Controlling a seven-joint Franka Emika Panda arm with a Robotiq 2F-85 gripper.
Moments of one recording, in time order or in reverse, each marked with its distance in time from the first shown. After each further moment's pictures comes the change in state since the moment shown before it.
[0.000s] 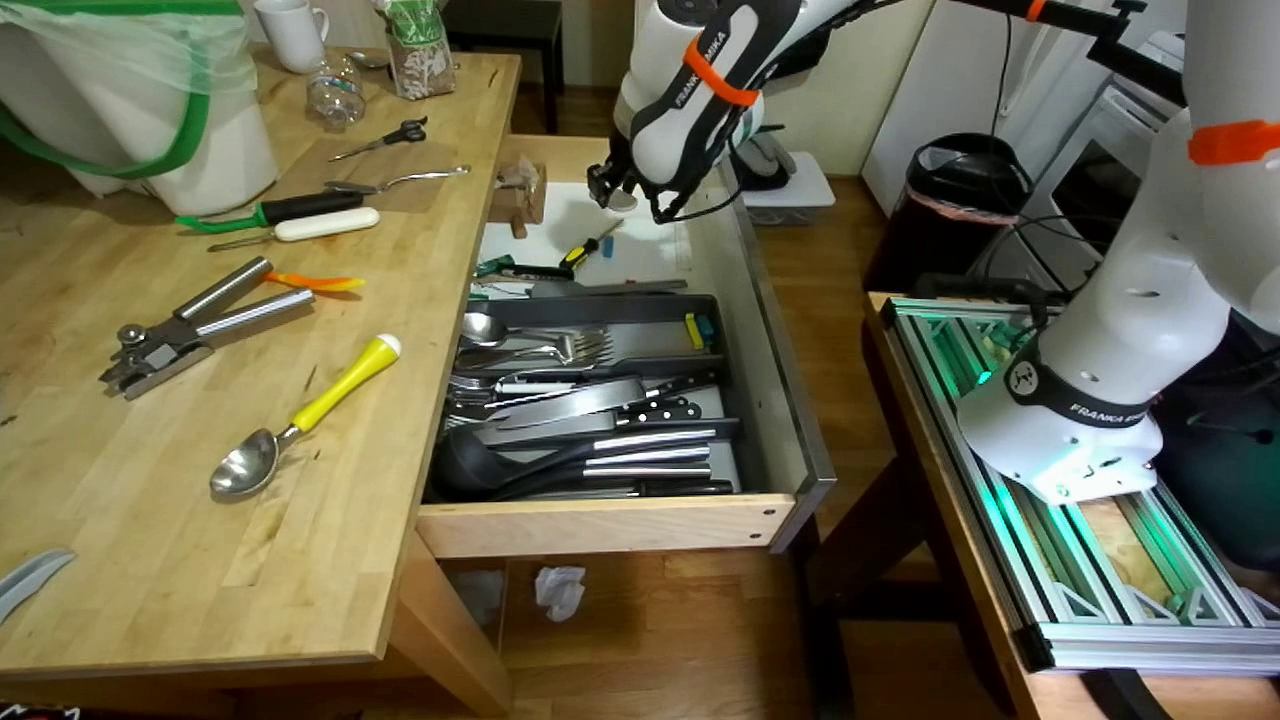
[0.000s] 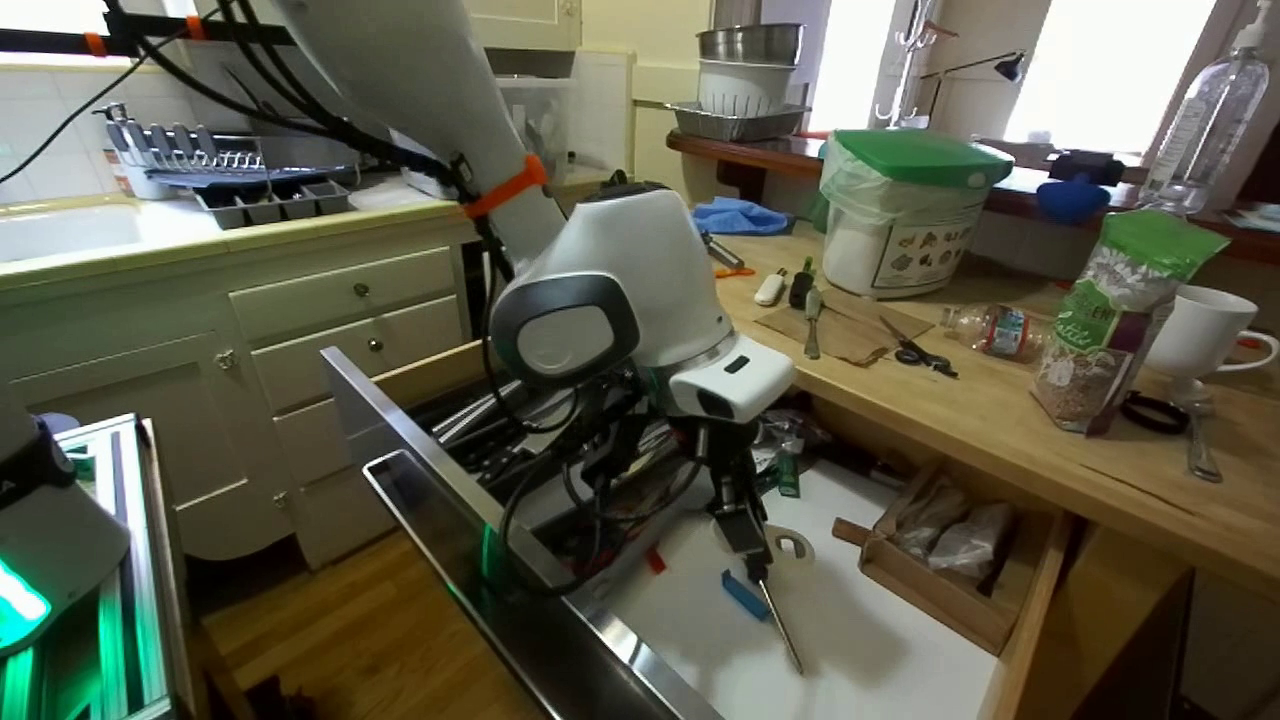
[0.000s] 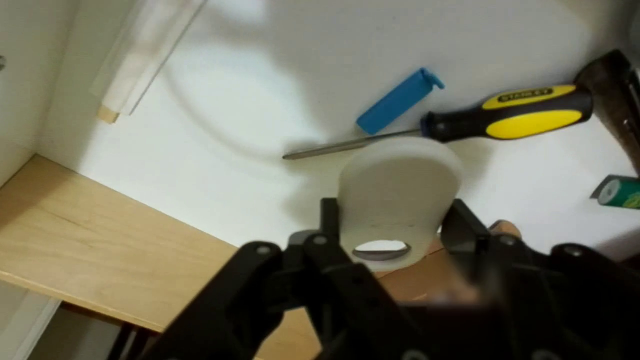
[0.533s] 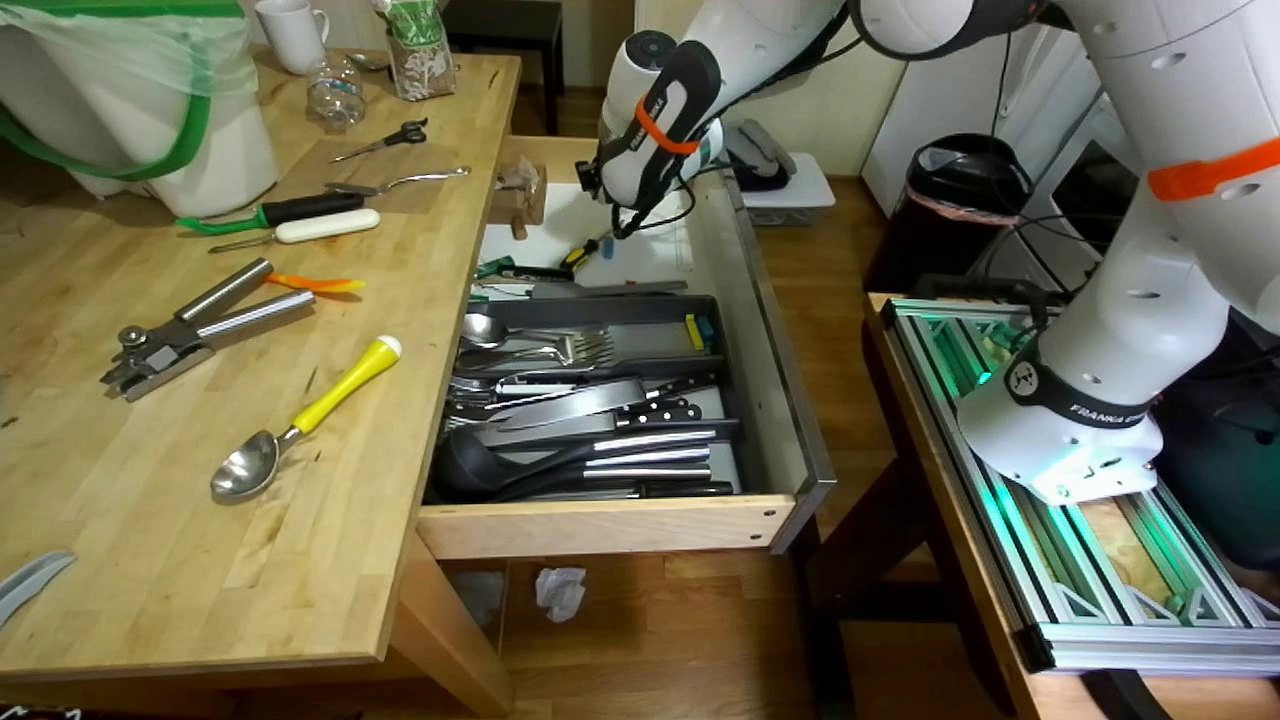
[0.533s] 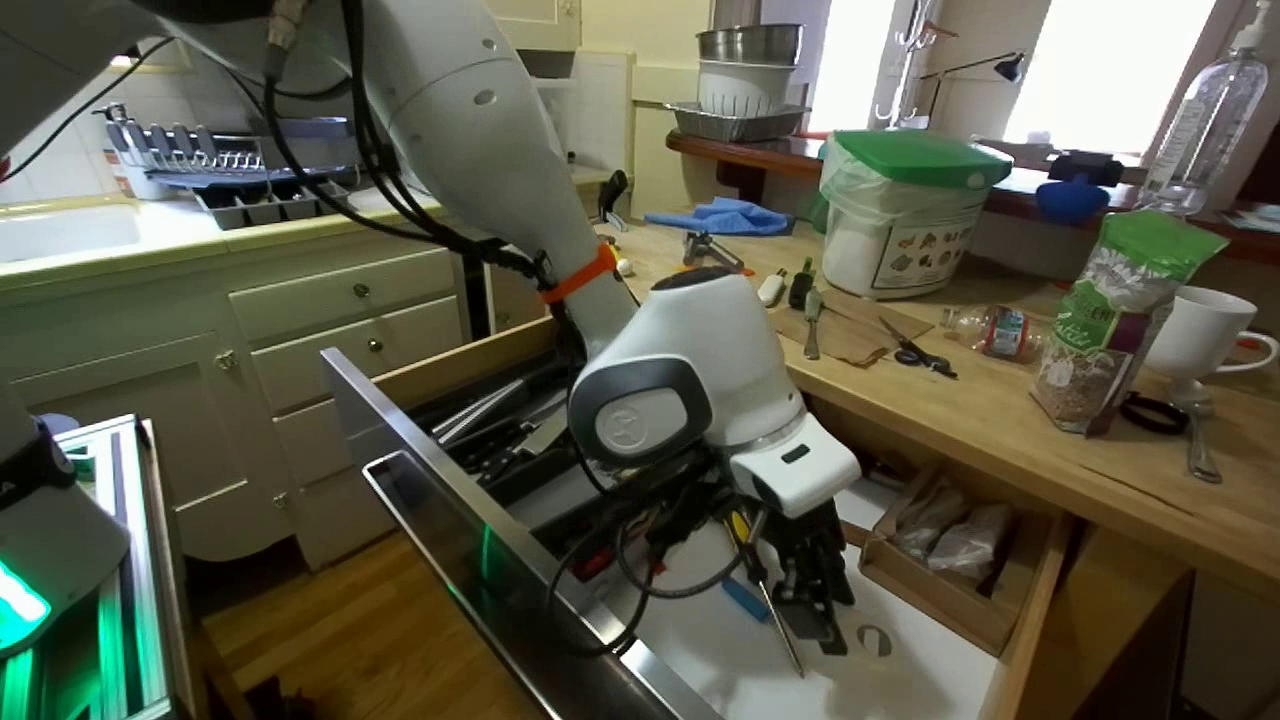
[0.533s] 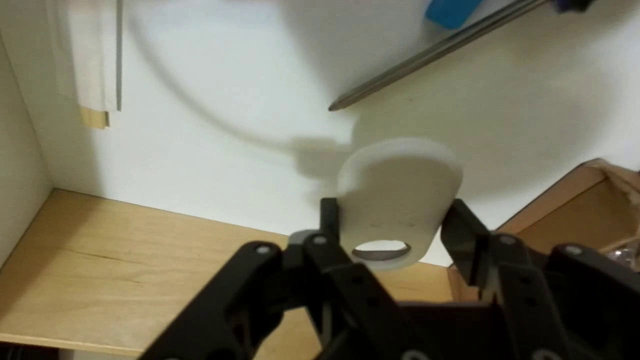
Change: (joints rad) arm 0.033 0.299 -0.123 0.287 0.123 -0.002 0.262
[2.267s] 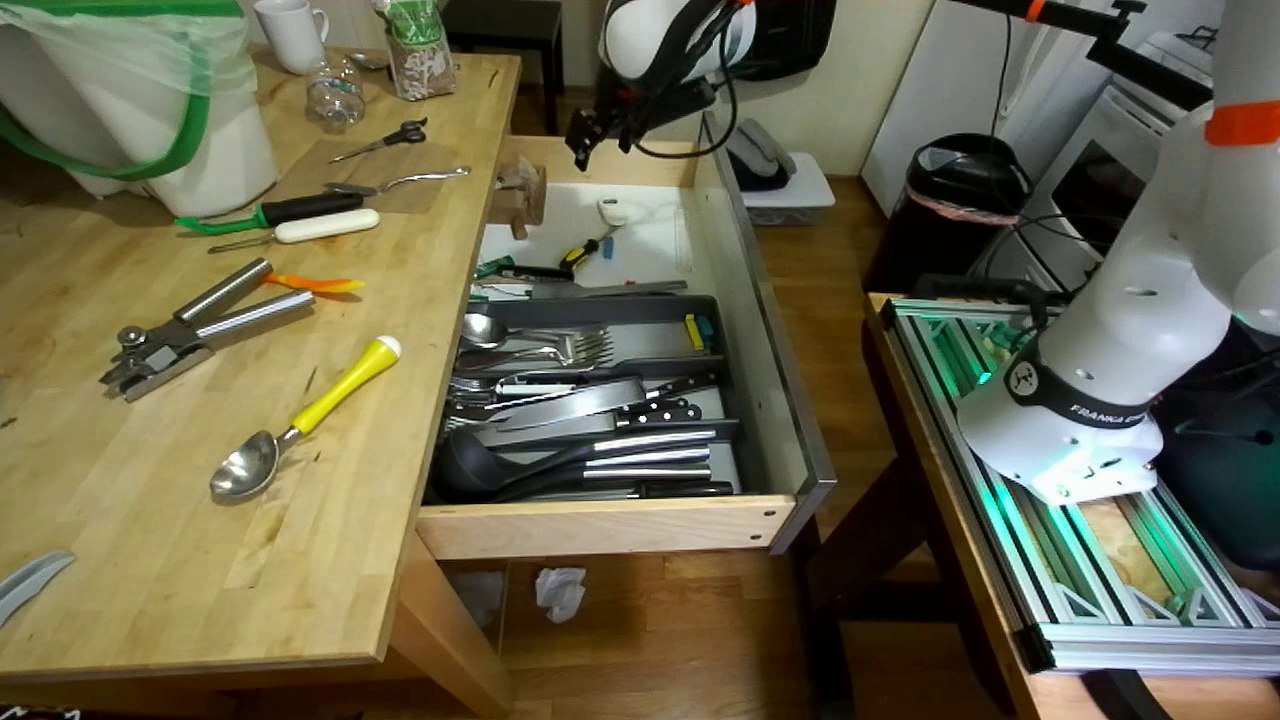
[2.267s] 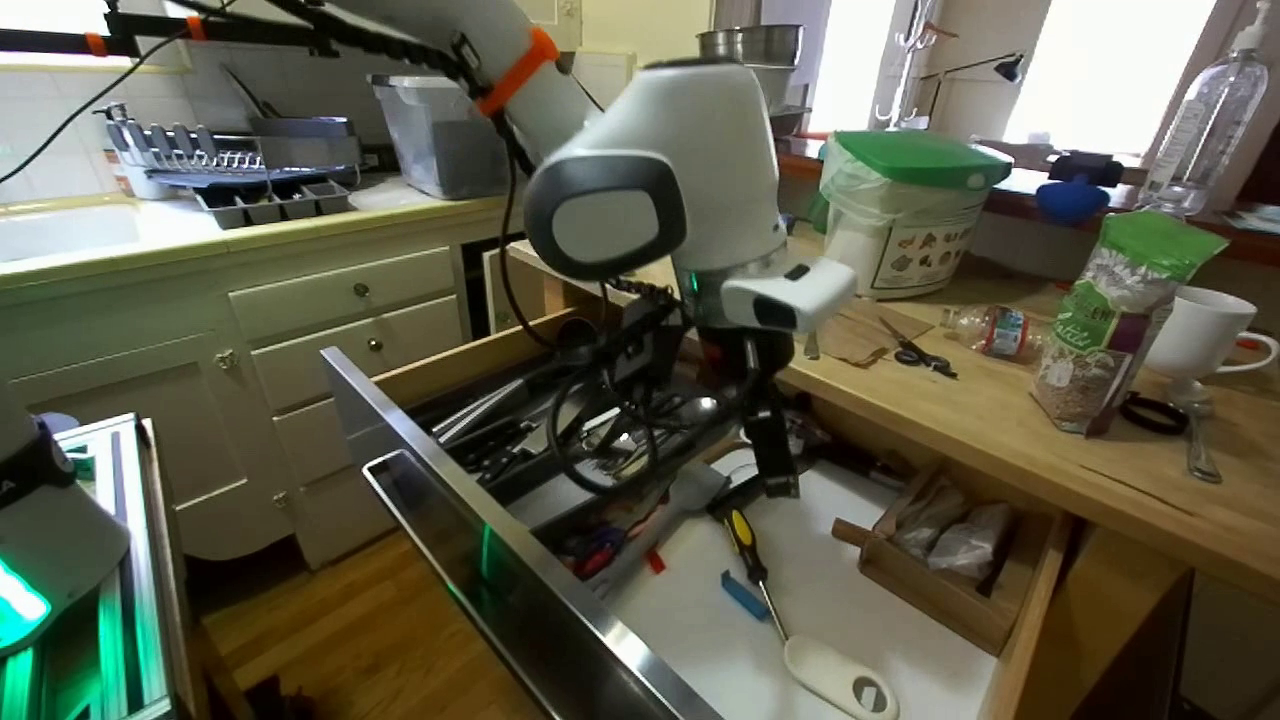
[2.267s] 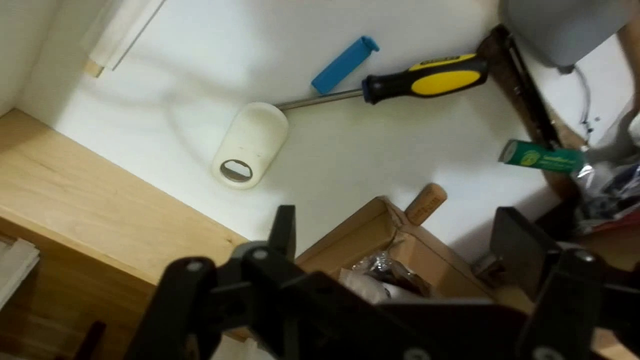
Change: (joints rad) arm -0.119 -0.469 0.205 -0.209 -0.064 -0.326 -0.454
